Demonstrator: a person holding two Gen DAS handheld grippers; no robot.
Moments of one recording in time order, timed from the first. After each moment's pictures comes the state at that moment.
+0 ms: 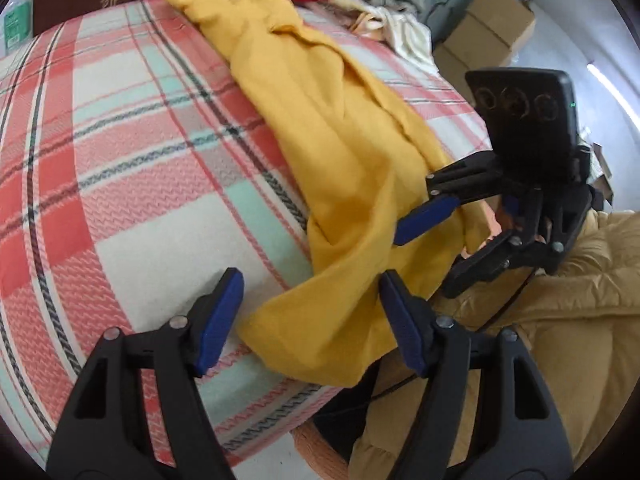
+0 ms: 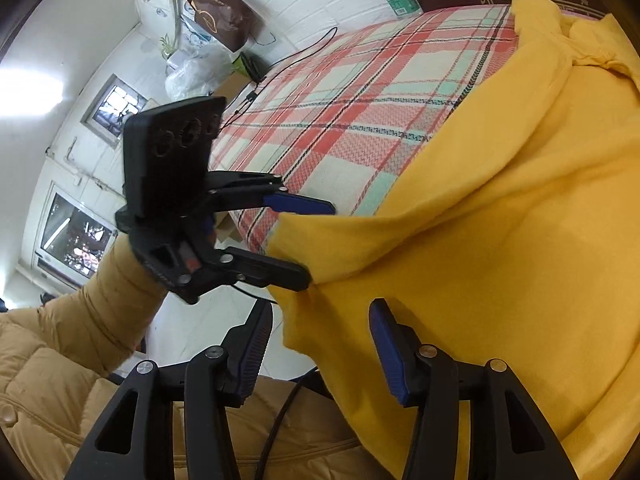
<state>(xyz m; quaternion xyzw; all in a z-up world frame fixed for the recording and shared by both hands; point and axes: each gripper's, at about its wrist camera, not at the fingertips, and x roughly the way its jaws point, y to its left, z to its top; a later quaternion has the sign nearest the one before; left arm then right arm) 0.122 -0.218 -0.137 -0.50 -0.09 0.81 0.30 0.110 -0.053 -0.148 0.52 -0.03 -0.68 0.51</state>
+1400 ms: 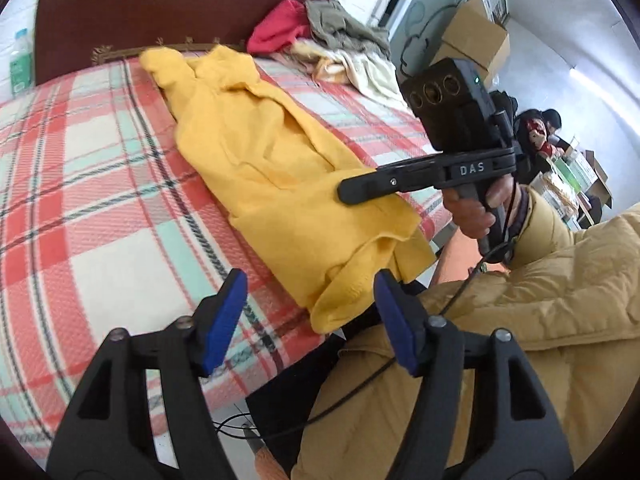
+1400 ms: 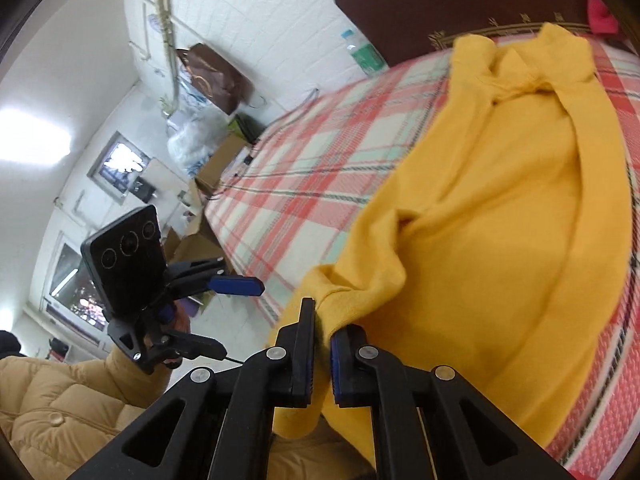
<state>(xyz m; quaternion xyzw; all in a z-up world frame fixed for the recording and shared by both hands) 0.175 -0.151 -0.109 -0.43 -0.06 0.86 0.29 0.089 0.019 -0.126 0.48 -0.11 -0.72 0.49</state>
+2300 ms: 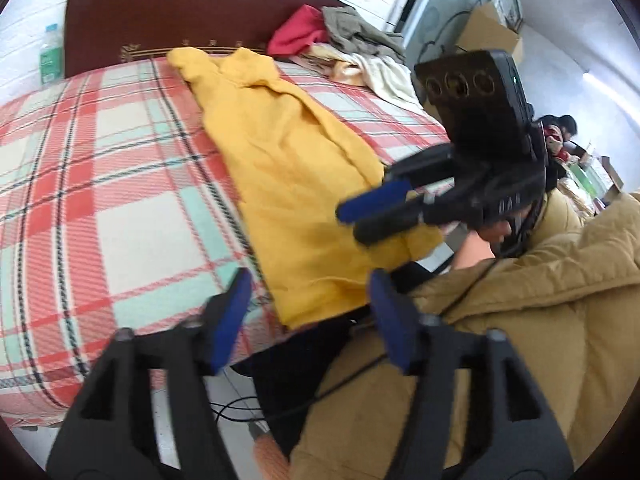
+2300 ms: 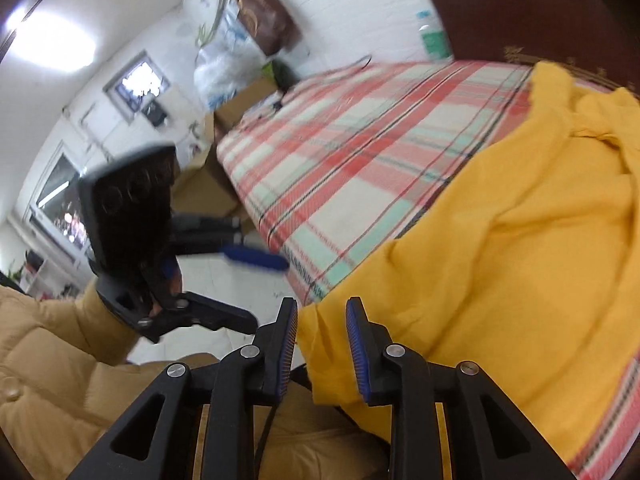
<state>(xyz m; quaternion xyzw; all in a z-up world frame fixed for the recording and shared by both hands) 0.212 -0.168 -0.119 -0.41 -0.08 0.88 0.24 0.139 -0.045 -0.119 0.46 0.04 -0.70 0.55</state>
